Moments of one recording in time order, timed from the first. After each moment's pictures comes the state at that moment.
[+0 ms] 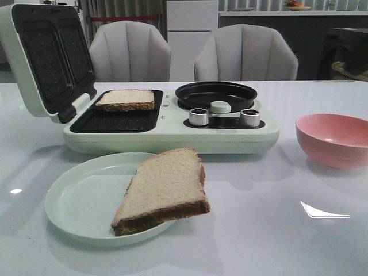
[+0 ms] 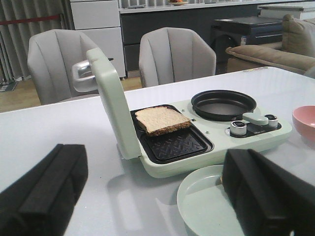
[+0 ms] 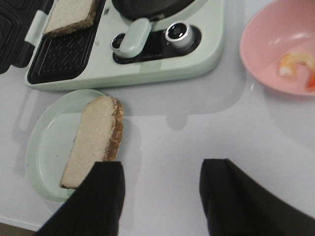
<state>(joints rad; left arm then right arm) -0.56 0.02 -0.35 0.44 0.51 -0.38 0.29 0.93 -0.59 0.51 0.39 0.02</state>
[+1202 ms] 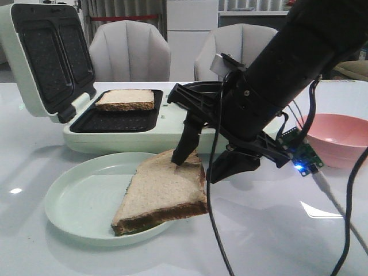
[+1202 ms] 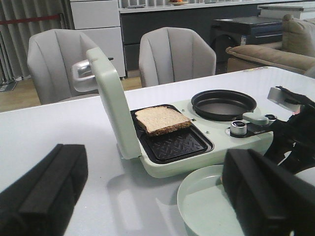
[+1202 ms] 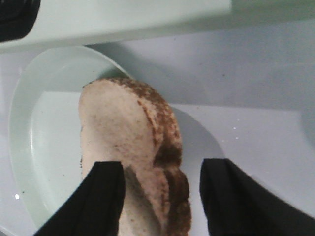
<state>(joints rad) -0.56 0.02 -0.35 0.44 0.51 -0.38 0.47 1.84 -1.07 0.93 0.44 -0.16</state>
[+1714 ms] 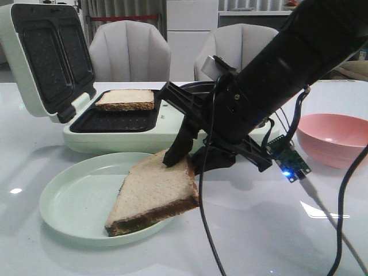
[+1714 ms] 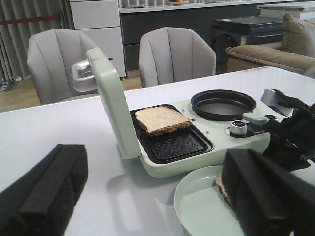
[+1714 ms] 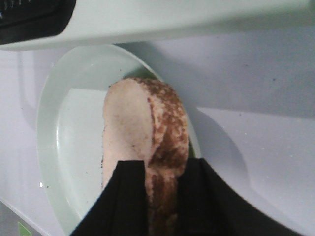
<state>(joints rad) -0.56 0.02 -0.35 0.44 0.51 -0.38 0.47 1.87 -1.07 1.16 0.46 -0.39</state>
